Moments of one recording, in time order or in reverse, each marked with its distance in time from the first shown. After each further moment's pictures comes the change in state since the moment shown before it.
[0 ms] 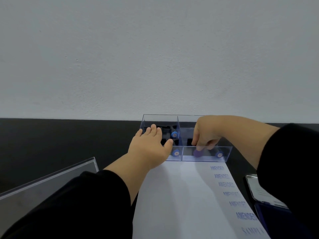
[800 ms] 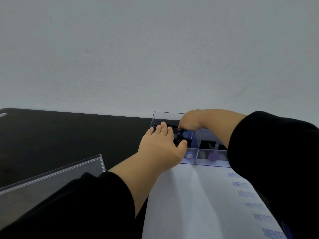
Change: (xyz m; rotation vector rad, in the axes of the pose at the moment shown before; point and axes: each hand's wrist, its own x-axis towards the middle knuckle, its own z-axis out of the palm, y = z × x) left_hand 0.001 -0.001 0.001 -0.068 0.039 -0.006; right_hand 0.076 -0.058 0.002 -0.543 0.040 -0.129
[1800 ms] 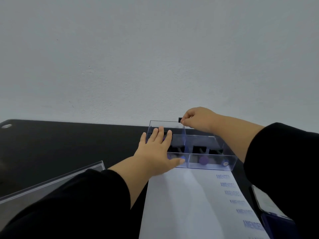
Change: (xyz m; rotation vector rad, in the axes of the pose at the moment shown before) left_hand -0.010 -0.006 -0.008 0.078 -0.072 0.074; right_hand -0.064 0.021 -0.004 0.705 0.426 0.032
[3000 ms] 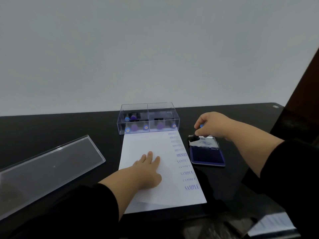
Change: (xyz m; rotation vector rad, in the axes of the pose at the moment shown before) left_hand -0.154 0.097 0.027 -0.055 -0.434 0.091; right_hand -0.239 0.047 -0.053 0.063 0.035 0.308
